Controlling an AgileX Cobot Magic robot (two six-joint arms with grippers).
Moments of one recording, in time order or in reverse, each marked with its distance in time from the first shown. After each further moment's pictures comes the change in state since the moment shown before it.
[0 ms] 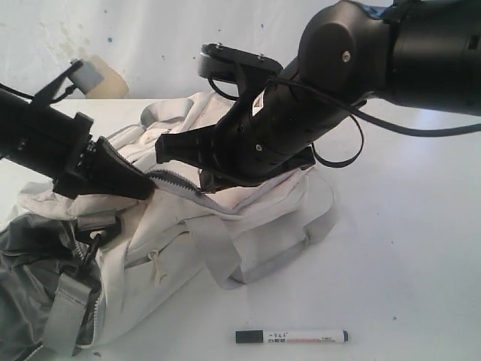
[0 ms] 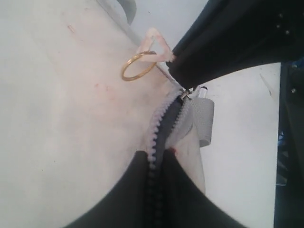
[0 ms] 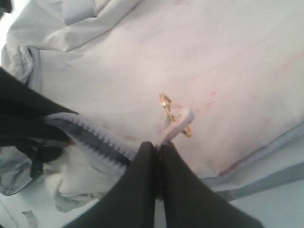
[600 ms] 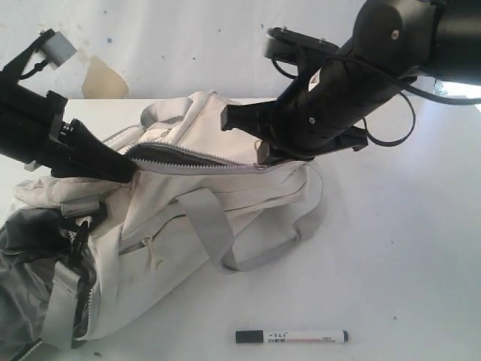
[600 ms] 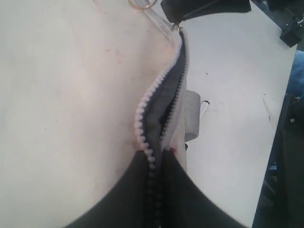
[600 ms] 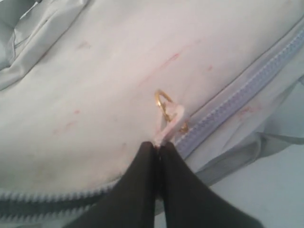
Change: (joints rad) left arm 0.026 -0.119 0.007 0.052 -0.009 -0.252; right arm -0.184 0.000 0.000 -0.053 0.023 0.014
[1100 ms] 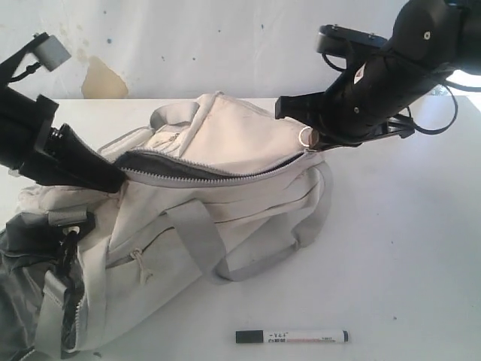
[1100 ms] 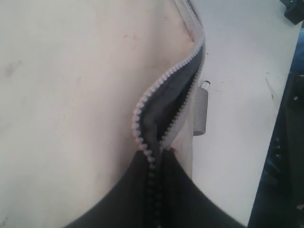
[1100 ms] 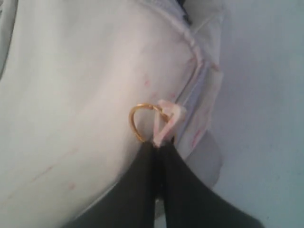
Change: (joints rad) left arm 0.000 -0.037 0.000 0.081 0.031 -0.019; right arm -0.161 0.042 0.000 -0.100 -0.037 -0.002
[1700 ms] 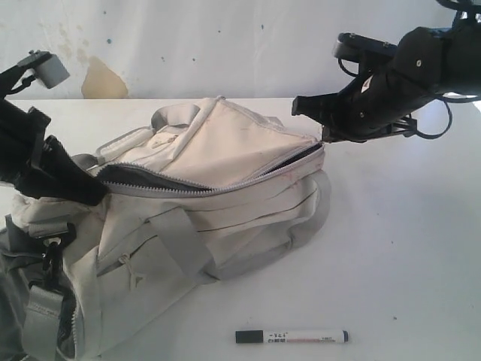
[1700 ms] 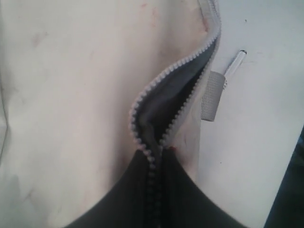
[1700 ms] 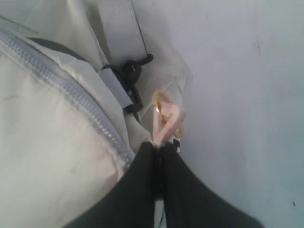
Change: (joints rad) left arm 0.000 -0.010 0.000 0.177 -0.038 -0.096; right arm -0.093 0.124 0.000 -0.027 -0.215 0.000
